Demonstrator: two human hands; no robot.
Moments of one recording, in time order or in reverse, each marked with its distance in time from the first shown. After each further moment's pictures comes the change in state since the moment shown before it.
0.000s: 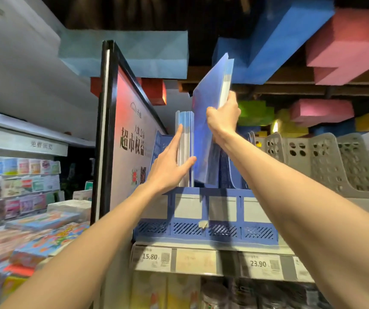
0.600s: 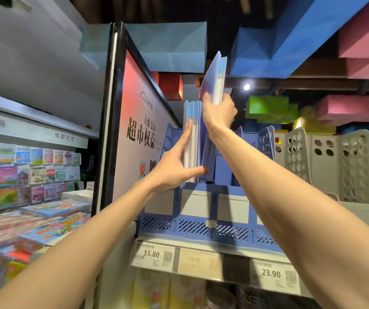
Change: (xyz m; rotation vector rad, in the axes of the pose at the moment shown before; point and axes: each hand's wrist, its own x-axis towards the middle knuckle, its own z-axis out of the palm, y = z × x) left_hand -0.005 -0.015 0.001 -0.217 -0.141 -0.026; right_hand 0.003 0.024 0.050 0.074 -0.051 0.071
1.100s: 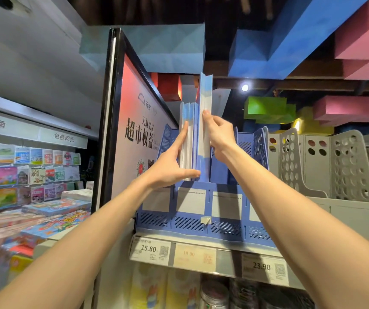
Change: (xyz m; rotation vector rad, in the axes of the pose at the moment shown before) left_hand -0.001 -0.001 -0.002 -0.039 -0.047 -0.009; right_hand -0.017 0.036 -0.034 0.169 -0.358 0.144
